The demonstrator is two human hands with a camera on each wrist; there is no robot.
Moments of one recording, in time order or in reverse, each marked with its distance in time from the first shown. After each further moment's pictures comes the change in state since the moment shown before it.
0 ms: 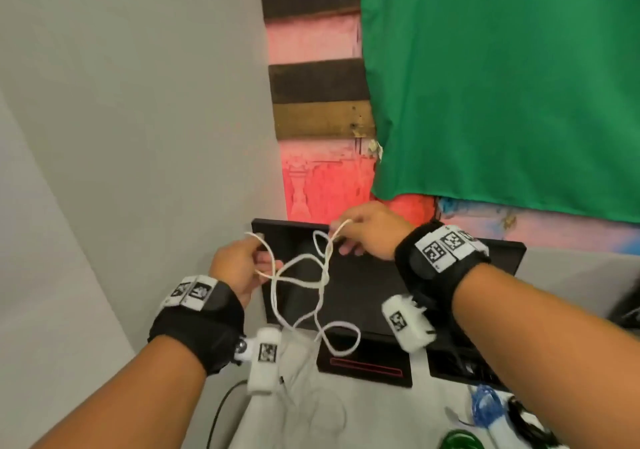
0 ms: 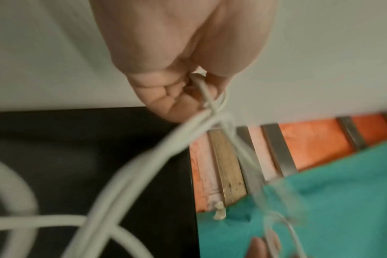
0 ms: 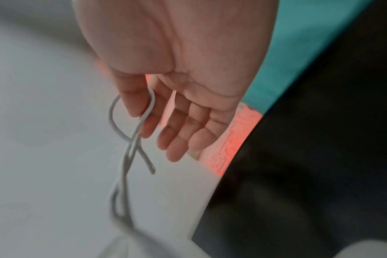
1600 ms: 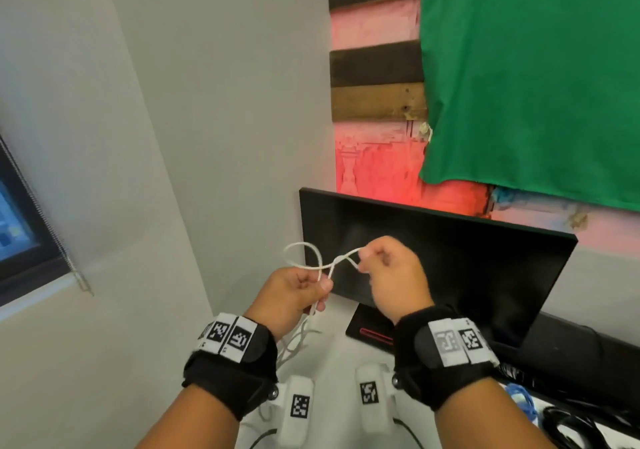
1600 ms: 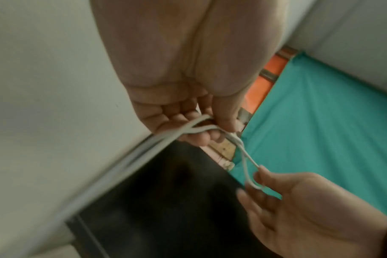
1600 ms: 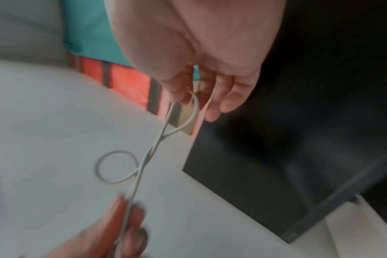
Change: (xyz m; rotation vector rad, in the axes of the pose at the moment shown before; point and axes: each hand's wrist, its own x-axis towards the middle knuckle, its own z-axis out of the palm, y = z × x) left_hand -0.127 -0.059 -0.016 0.385 -0.230 0.177; right_hand -0.093 0.049 0.078 0.212 0.338 -0.106
